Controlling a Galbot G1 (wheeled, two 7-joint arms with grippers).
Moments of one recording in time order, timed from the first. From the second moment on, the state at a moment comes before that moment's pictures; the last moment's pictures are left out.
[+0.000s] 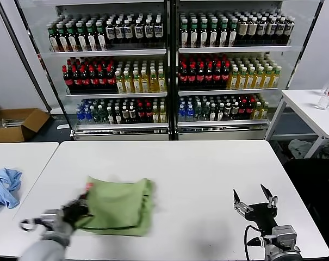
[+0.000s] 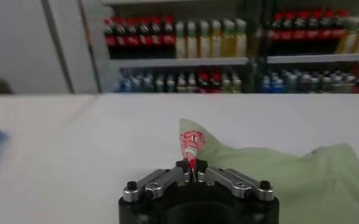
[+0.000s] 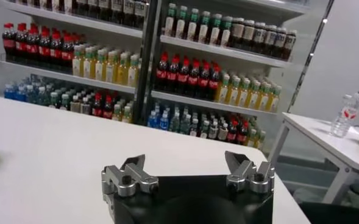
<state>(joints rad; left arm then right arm) 1.48 -1.07 -0.67 -2.09 -0.55 0.55 -0.22 -1.63 1.12 0.58 2.35 0.26 -0.46 0.21</state>
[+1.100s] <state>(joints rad) 1.29 -1.52 -0.13 -2.10 -0.64 0.48 -0.21 -1.62 1.10 0.57 2.36 0.25 -0.46 0.21</state>
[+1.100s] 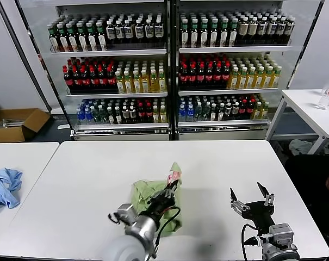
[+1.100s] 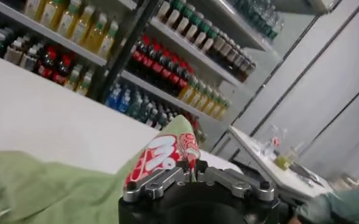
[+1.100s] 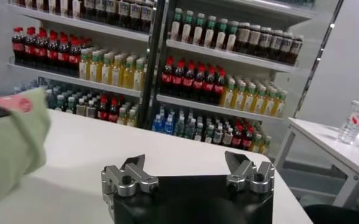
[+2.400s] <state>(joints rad) 1.32 -1.12 -0.64 -2.06 -0.46 0.26 -0.01 -1.25 1.15 0.29 1.93 0.58 -0.56 0.17</state>
